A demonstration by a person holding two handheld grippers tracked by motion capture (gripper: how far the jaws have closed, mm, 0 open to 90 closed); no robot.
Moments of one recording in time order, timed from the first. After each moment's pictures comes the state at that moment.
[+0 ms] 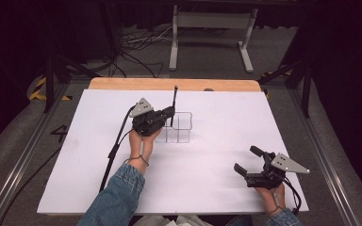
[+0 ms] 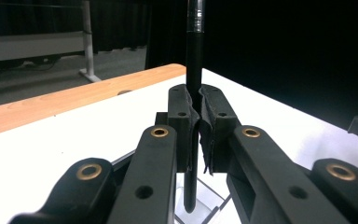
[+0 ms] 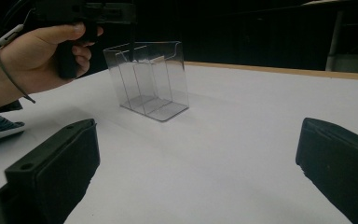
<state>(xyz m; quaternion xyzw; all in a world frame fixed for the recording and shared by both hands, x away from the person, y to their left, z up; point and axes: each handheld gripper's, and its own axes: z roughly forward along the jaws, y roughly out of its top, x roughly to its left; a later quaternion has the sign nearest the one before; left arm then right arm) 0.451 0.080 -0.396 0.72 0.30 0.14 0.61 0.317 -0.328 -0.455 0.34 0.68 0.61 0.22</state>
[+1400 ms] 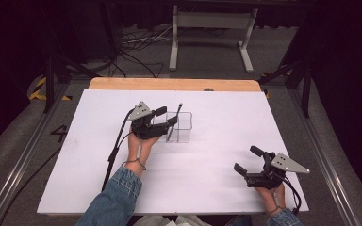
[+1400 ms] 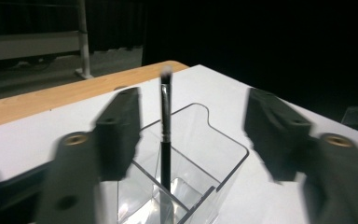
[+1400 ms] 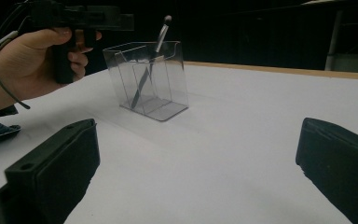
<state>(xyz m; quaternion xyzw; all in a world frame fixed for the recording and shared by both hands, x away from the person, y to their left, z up) 0.446 0.086 -0.403 0.72 0.29 0.13 0.62 0.317 -0.328 -0.455 0.34 0.68 0.61 0.22</state>
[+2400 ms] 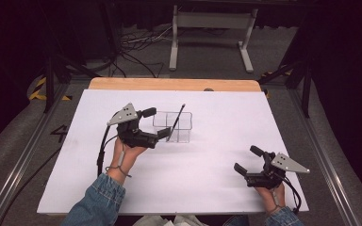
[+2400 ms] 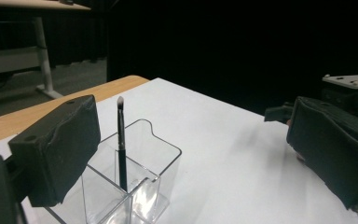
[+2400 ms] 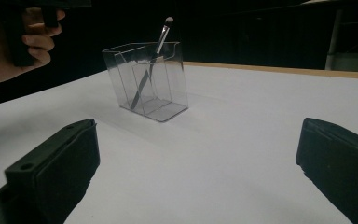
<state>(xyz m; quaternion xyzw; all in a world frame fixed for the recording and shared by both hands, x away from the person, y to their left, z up) 0.407 0.117 -0.367 0.72 0.23 0.10 0.64 0.318 -0.328 -0.455 0.34 0.68 0.61 0.22</state>
